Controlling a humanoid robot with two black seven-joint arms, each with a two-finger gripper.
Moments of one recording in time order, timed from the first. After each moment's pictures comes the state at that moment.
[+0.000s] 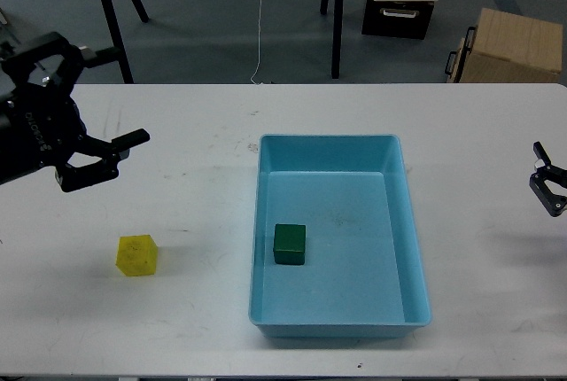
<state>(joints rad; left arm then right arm) -0.63 1.05 -0.71 -1.76 0.05 -0.49 0.30 -0.12 -0.56 1.33 1.38 0.38 0.49 0.09</state>
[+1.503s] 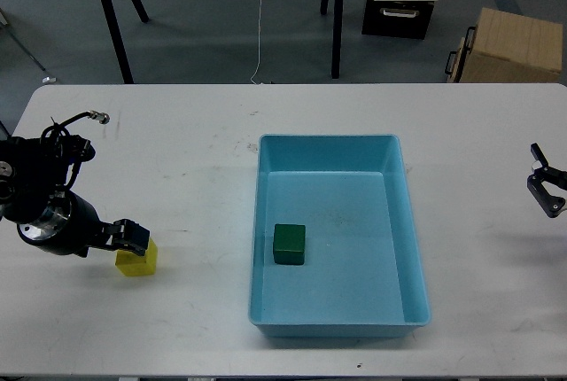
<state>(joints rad) -1.49 0.72 0.57 -1.52 0.59 -0.49 0.44 -0.12 -0.55 1.33 1.37 0.36 0.49 0.09</state>
